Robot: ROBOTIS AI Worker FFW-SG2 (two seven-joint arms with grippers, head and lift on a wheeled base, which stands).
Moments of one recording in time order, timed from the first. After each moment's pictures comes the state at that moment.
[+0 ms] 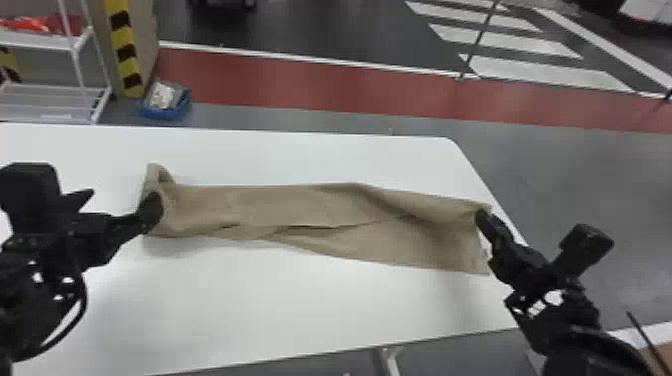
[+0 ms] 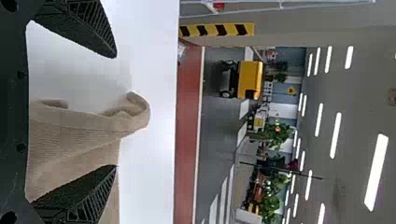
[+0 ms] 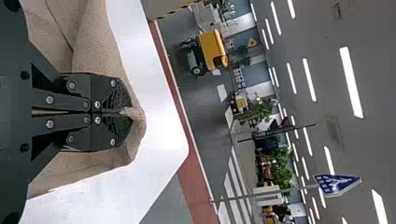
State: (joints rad) left arm 0.02 0.33 -0.18 -1.78 0.44 0.38 0.12; right arm 0.17 -0.22 -0.39 -1.65 -0.50 0.20 0.20
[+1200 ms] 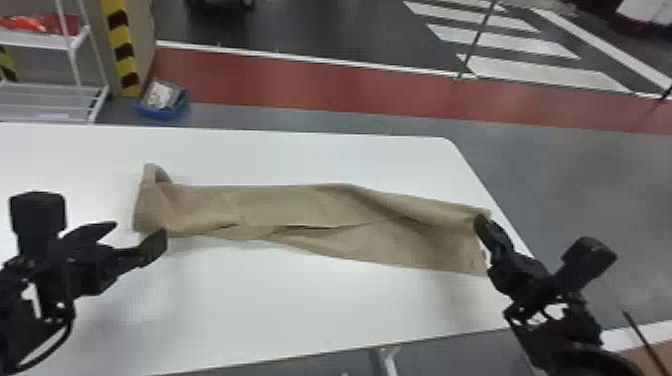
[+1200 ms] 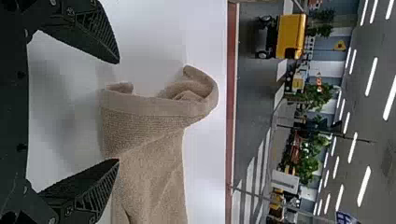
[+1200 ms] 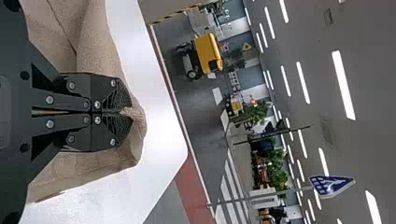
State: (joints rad) left arm -0.03 0.34 -0.18 -1.58 0.41 0.40 -0.16; right arm 0.23 -0.20 -0.39 -1.70 -0.52 0.16 0.21
